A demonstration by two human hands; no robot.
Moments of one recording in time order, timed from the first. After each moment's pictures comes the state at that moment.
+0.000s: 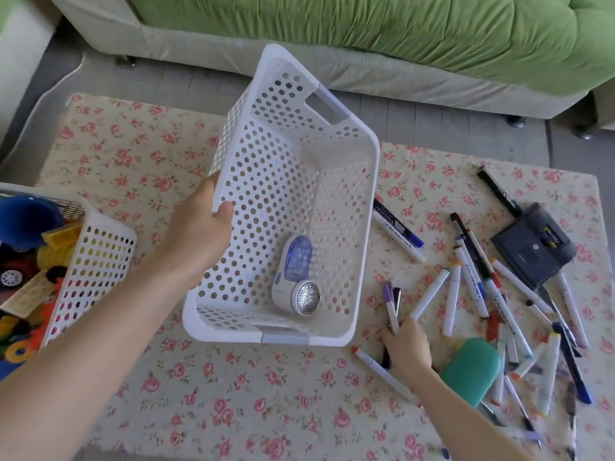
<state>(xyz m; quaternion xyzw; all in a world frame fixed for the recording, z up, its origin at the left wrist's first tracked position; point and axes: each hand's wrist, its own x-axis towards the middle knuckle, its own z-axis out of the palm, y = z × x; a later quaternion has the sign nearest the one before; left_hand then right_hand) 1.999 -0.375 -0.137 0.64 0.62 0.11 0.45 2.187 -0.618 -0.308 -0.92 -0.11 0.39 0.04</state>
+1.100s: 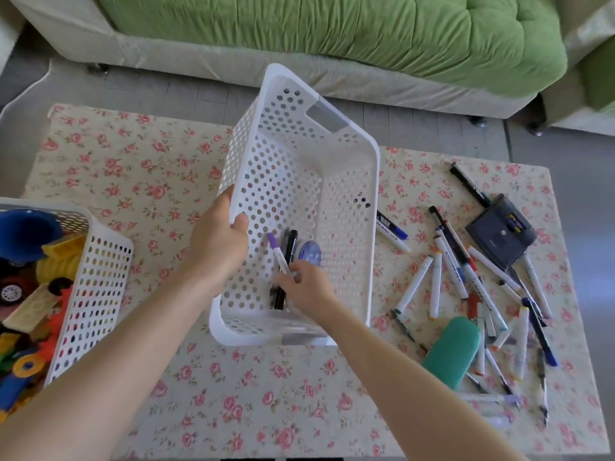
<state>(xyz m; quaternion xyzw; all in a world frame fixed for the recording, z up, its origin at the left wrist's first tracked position) 1.990 -0.383 -0.139 0.62 0.59 0.11 0.50 2.085 -0.486 -0.234 -0.79 -0.28 0.50 0.22</state>
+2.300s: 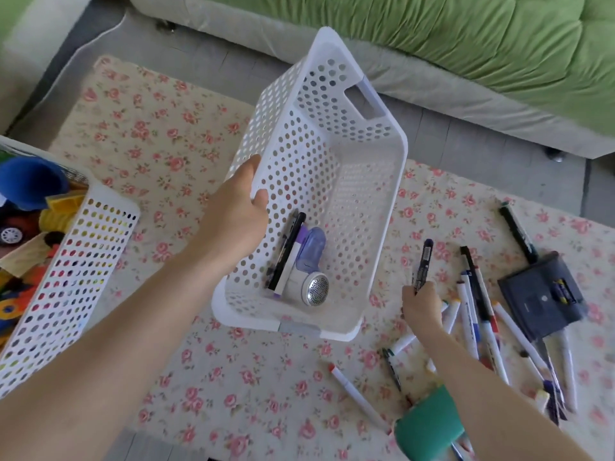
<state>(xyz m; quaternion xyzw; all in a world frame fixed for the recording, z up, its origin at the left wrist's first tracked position) 2.042 -0.372 -0.134 0.62 0.62 0.12 0.47 2.278 -0.540 -0.306 -0.90 -0.15 0.38 0.14</state>
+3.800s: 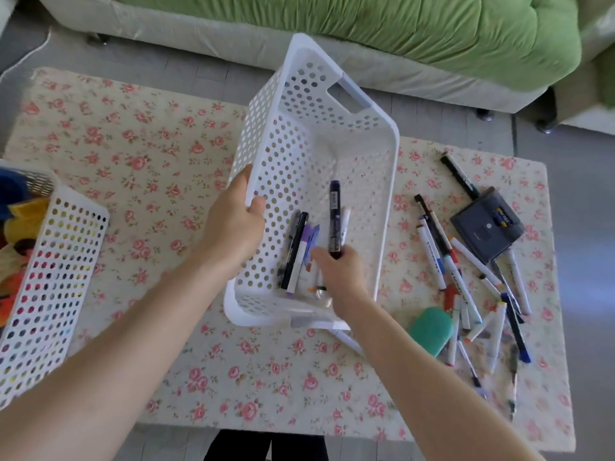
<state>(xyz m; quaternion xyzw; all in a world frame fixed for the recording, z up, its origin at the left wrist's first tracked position) 2.042 -0.431 -0.137 0.63 0.57 0.12 0.51 2.152 -0.537 -0.207 -0.79 -0.05 0.48 0.38</state>
